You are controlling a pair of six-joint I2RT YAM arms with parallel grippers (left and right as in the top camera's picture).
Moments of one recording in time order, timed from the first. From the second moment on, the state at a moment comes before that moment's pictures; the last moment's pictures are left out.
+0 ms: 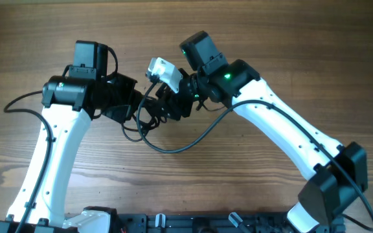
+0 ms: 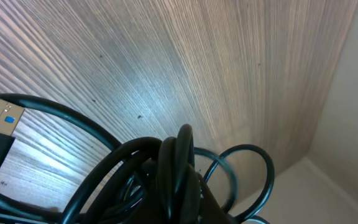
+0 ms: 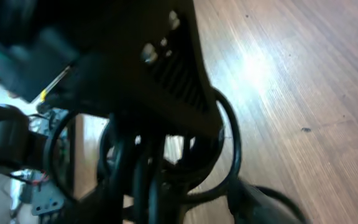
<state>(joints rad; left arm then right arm) -0.13 1.41 1.31 -1.07 0.39 -1.30 0.66 1.78 1.56 -0.72 -0.68 -0.35</state>
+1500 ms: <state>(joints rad) -0.12 1.42 1.32 -1.07 0.35 -0.93 0.43 1.80 1.54 -0.65 -0.55 0.07</state>
